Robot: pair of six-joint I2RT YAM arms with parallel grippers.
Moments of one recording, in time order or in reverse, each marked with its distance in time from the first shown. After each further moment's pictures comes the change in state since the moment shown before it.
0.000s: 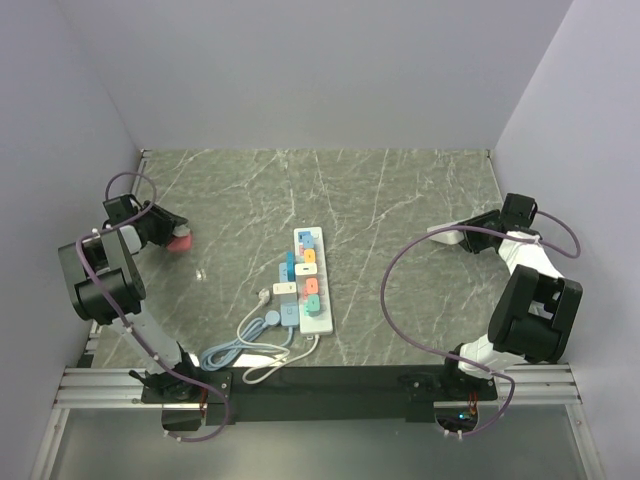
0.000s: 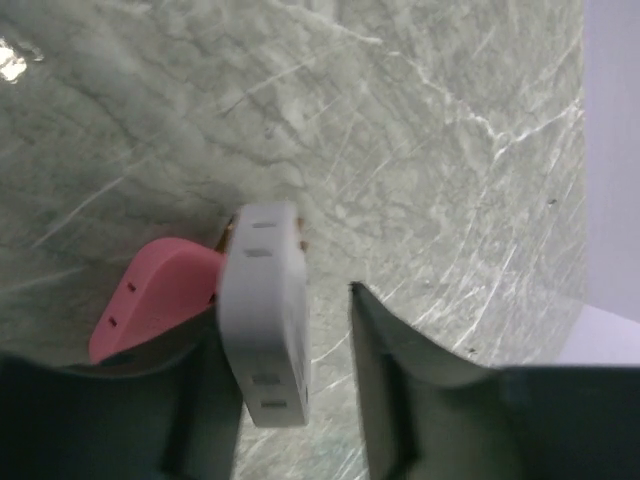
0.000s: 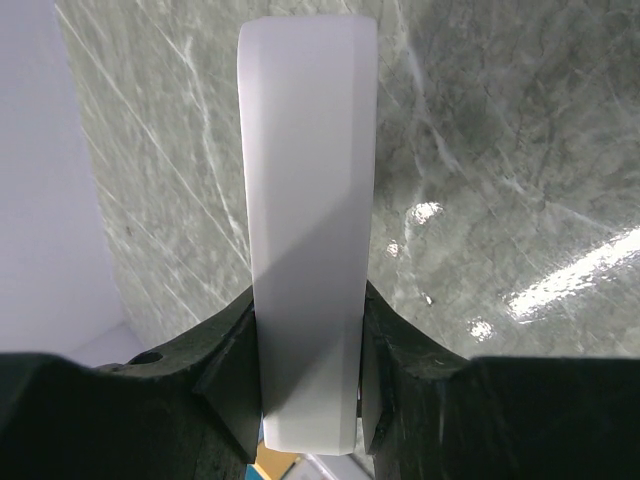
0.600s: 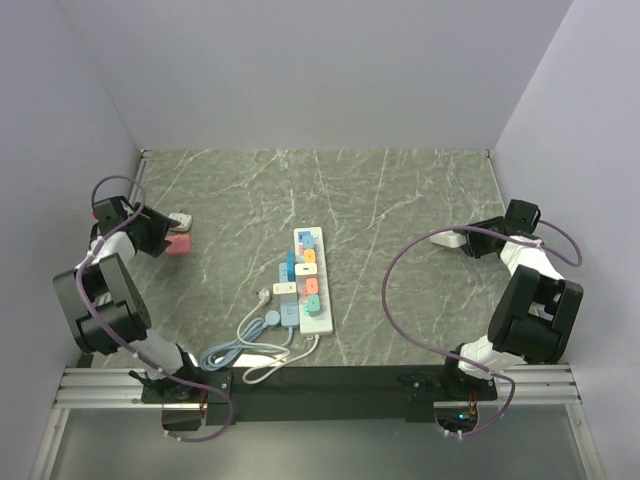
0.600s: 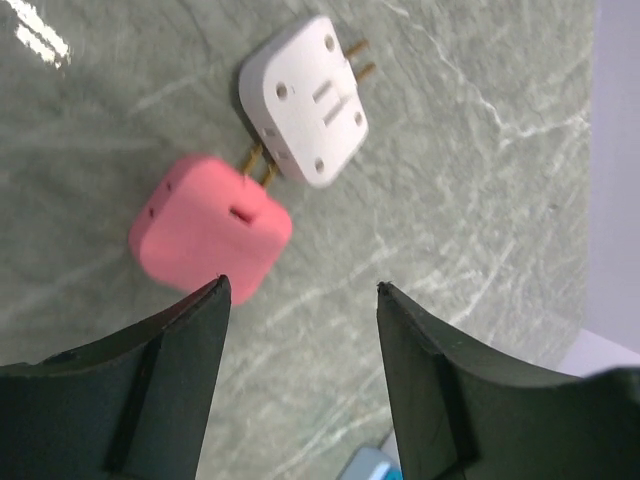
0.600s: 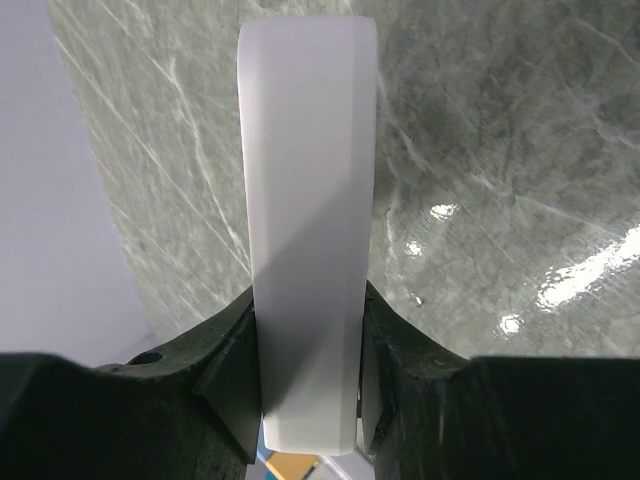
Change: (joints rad) left arm 0.024 -0.190 -0.035 -0.201 -0.079 -0.026; right arm -0.038 -0.005 -0.040 0.021 -0.007 0.047
